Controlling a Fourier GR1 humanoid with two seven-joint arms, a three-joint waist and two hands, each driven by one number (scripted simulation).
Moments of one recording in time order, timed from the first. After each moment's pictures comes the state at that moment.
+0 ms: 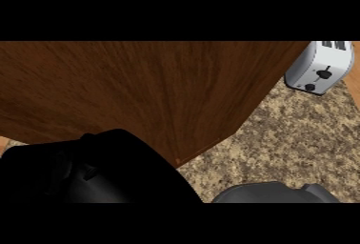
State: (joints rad) left arm 0.46 0.88 -0.15 -2.13 1.01 -0.14 -0.52; right arm -1.03 0.00 0.60 -1.93 -0.10 -0.35 0.83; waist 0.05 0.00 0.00
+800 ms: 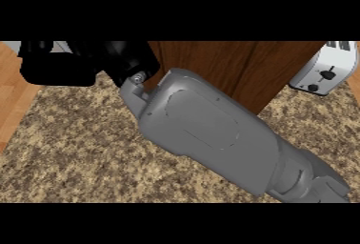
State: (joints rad) left arm 0.49 0.93 0.05 -2.05 1.16 -0.33 -0.47; right arm -1.33 0.00 0.47 -1.16 -0.24 -0.43 0.45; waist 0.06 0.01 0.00
